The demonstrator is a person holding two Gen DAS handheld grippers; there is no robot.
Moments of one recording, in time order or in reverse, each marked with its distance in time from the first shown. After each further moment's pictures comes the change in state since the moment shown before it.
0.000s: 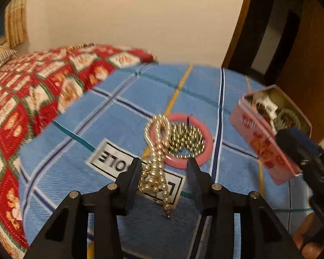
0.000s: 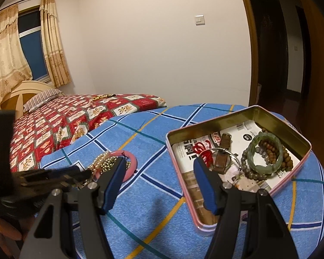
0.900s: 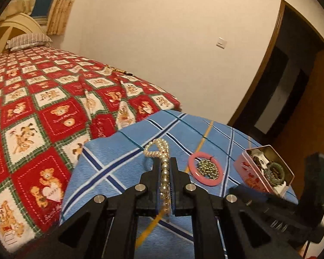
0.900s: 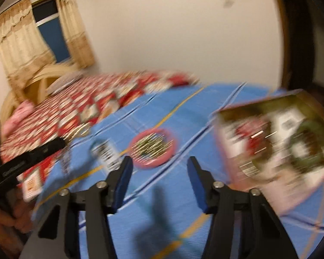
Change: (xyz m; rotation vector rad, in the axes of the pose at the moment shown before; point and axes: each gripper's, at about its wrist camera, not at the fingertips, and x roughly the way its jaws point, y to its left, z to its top) left arm -0.081 0.070 -0.033 -0.252 -0.338 -0.026; right arm 0.031 0.032 -0.010 -0.031 0.200 0.247
